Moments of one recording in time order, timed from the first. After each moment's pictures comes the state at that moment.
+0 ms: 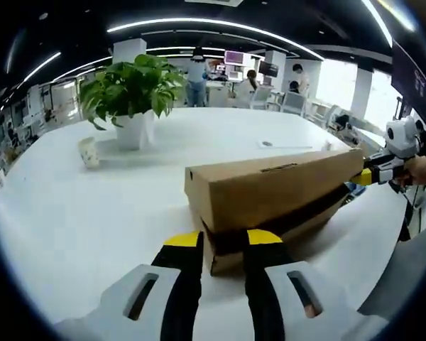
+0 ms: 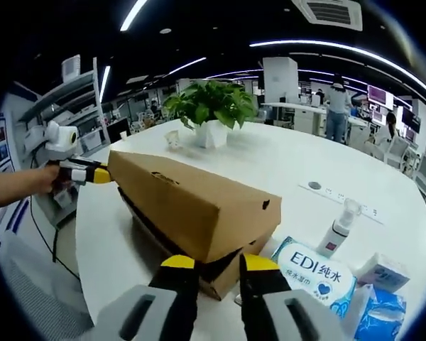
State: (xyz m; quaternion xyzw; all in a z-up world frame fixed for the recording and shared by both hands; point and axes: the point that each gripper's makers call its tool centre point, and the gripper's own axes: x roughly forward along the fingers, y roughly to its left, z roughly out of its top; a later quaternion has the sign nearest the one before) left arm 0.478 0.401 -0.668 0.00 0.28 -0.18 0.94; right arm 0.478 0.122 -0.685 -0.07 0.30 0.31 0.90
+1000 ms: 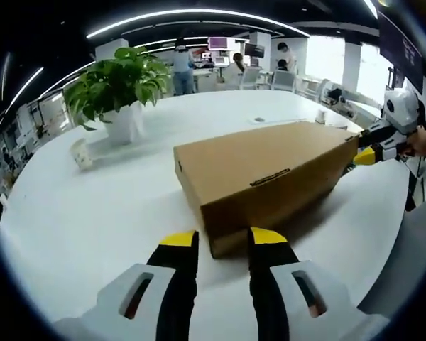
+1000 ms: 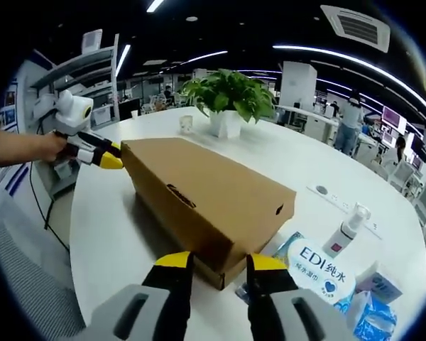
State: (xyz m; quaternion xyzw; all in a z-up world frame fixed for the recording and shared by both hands) left arm 0.465 0.394 -0.697 0.07 0.30 -0.20 0.93; right arm 0.465 0.129 -0.704 -0.13 0.29 0.33 0.89
